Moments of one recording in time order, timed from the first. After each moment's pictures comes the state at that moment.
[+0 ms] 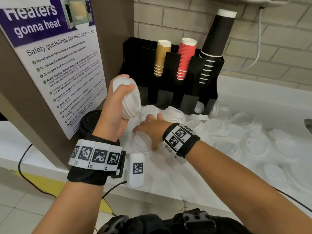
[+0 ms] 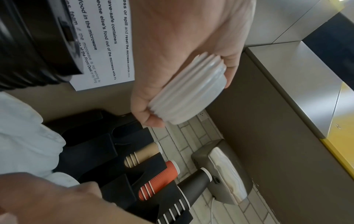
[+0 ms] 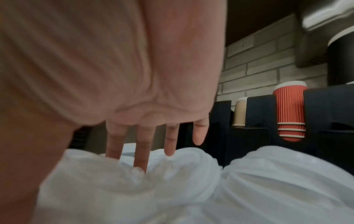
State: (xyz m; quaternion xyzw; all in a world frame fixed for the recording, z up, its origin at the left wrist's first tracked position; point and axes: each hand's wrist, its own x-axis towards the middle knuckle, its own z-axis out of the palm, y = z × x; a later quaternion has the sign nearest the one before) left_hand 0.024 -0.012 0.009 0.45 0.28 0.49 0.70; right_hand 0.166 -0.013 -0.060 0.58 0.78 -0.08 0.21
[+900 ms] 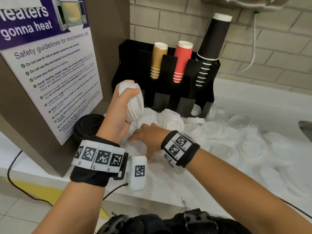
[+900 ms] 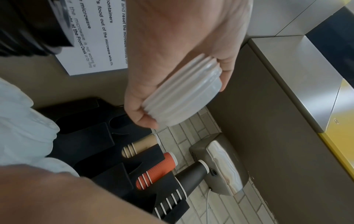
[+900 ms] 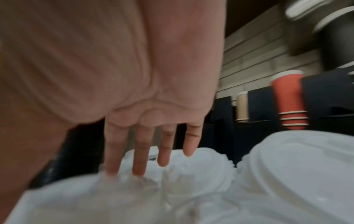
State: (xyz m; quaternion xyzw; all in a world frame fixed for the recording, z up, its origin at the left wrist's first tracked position) left_hand 0.044 -0.003 0.002 0.45 0.29 0.47 0.70; right_hand 0.163 -0.020 -0.064 0.56 0.81 -0.09 0.18
